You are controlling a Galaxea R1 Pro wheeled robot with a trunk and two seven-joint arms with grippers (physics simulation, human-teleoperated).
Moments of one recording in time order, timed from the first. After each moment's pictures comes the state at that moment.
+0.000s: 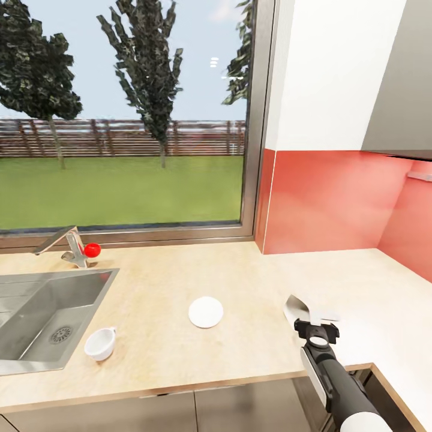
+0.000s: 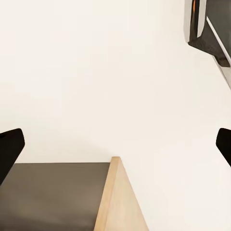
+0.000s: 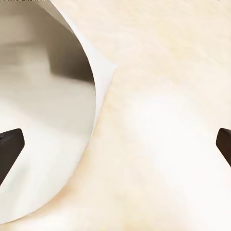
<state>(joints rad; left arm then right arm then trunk) 0.06 0.18 0.06 0.02 -0.20 0.10 0.03 -0.46 -0.02 -0.01 -0.90 0.01 0.29 -0.41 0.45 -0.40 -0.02</state>
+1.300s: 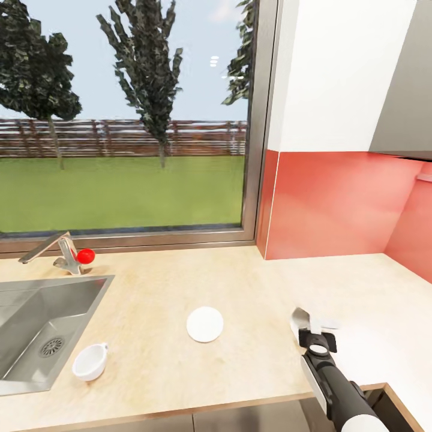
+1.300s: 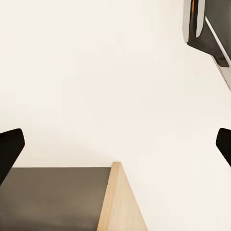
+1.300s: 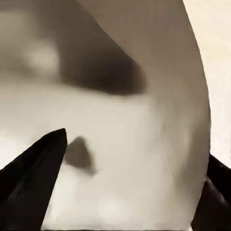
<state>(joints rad) 0.06 0.18 0.06 0.02 -0.20 0.10 0.03 -0.46 -0.03 -0.01 -0.81 0.01 0.25 -0.41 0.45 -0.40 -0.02</state>
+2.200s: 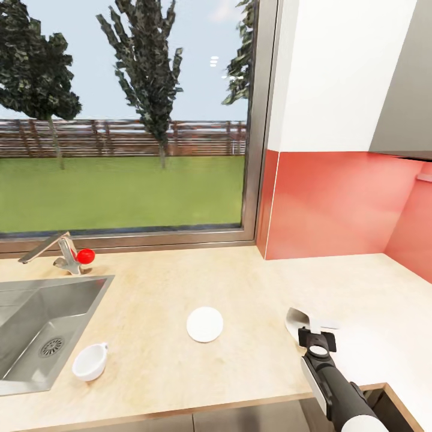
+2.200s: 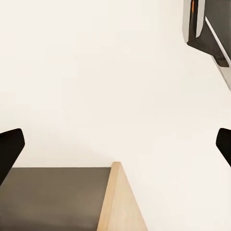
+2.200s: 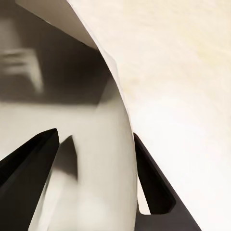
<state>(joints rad) 0.06 0.18 0.06 0.02 -0.20 0.10 0.03 -0.46 -0.03 -0.01 -0.80 0.02 0.21 -0.41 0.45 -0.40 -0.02</state>
